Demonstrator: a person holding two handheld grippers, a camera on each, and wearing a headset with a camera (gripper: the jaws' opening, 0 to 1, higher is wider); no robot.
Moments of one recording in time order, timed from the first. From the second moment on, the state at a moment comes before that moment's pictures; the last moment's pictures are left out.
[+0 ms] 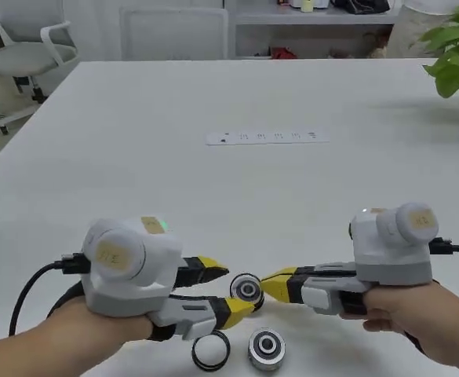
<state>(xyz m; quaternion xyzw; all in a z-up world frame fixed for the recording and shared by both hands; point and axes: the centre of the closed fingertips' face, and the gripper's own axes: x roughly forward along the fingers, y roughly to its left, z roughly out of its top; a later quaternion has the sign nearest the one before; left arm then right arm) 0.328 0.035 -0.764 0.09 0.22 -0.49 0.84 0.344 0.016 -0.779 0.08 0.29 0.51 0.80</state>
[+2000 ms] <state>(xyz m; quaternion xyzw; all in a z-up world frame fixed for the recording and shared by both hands) 0.273 0.087 -0.756 0.08 0.23 -0.49 0.84 0.283 0.060 -0.776 0.07 0.32 0.60 0.73</state>
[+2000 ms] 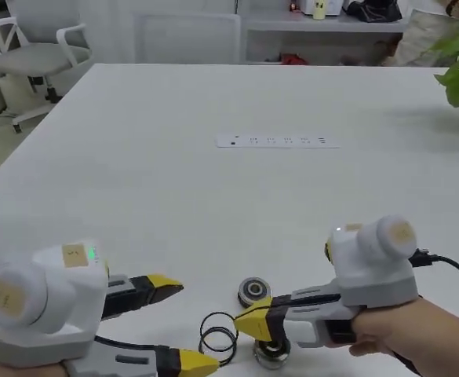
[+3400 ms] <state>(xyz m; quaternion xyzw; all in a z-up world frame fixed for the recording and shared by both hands) 0.270 0.088 -0.763 0.08 0.25 -0.49 0.83 0.285 0.061 -0.794 0.03 0.33 0.59 0.74</state>
